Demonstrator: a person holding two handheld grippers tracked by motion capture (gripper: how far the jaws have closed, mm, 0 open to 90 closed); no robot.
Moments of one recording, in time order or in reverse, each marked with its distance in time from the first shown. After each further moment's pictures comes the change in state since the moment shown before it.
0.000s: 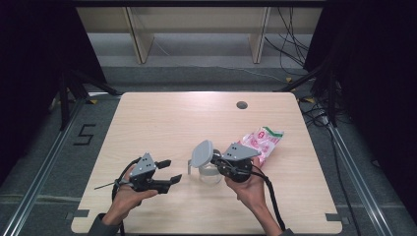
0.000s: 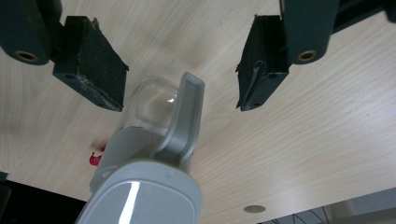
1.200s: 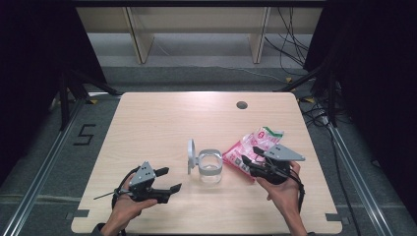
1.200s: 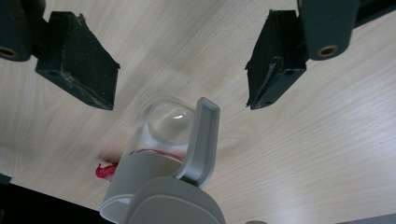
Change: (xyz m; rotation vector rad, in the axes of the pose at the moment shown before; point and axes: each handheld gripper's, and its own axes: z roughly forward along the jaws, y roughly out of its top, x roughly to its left) left arm -0.011 -0.015 -0.004 0.016 0.005 -0.009; right arm -0.048 -0.044 -0.065 -0.018 -0.221 0.199
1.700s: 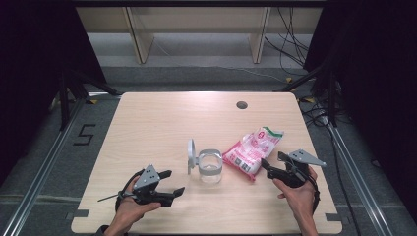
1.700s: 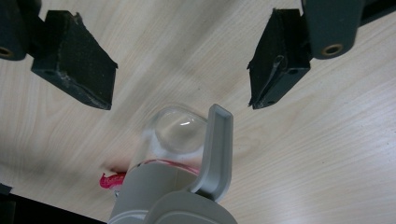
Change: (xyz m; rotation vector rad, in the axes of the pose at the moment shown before) left arm -0.012 -0.005 0.008 0.015 -0.008 -0.027; right arm -0.050 -0.044 -0.015 0.029 -0.141 0.216
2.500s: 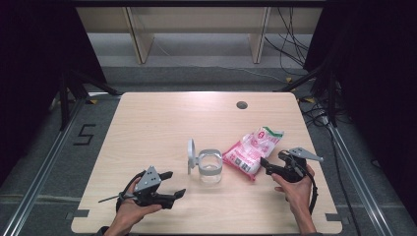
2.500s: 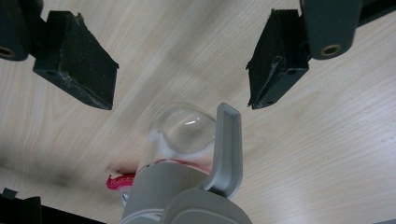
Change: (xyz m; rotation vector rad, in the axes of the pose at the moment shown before) left arm -0.005 0.001 -0.003 0.018 0.006 0.036; right arm -0.014 -0.006 0.021 0.047 0.012 0.132
